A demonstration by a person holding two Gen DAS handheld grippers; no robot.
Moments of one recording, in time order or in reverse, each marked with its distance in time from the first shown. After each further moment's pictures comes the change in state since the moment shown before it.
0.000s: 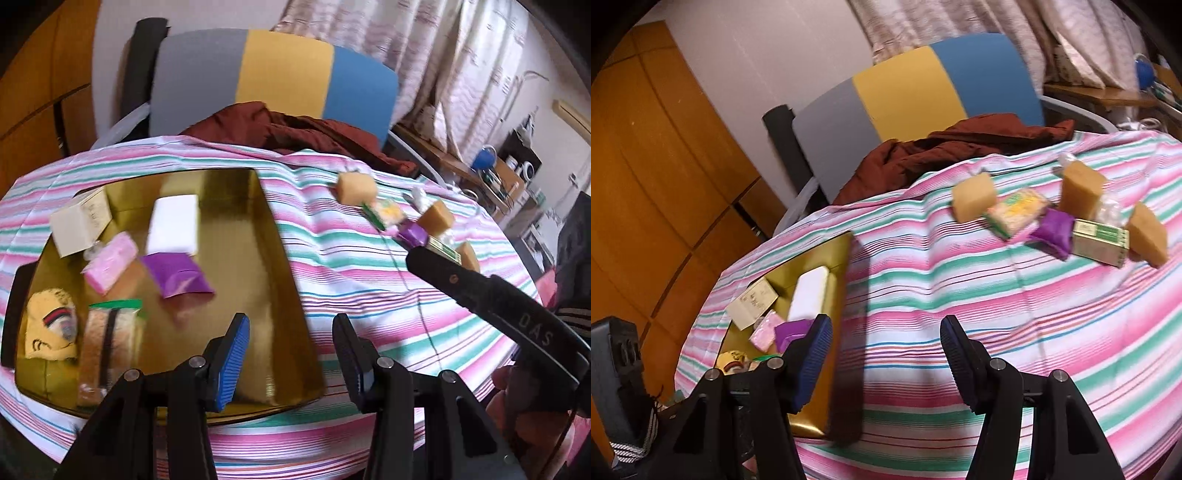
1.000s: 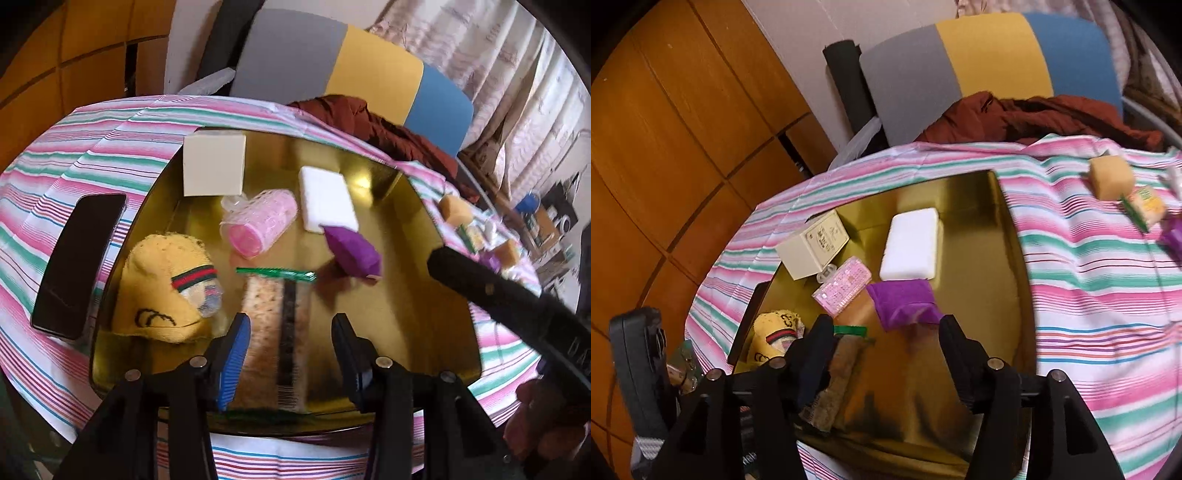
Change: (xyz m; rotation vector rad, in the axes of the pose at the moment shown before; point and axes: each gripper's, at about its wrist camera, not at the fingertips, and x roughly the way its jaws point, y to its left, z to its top) left arm -0.011 0.154 -0.024 -0.245 0.021 0.089; right arm 0.083 0.136 -0.035 -0.190 0.170 0.107
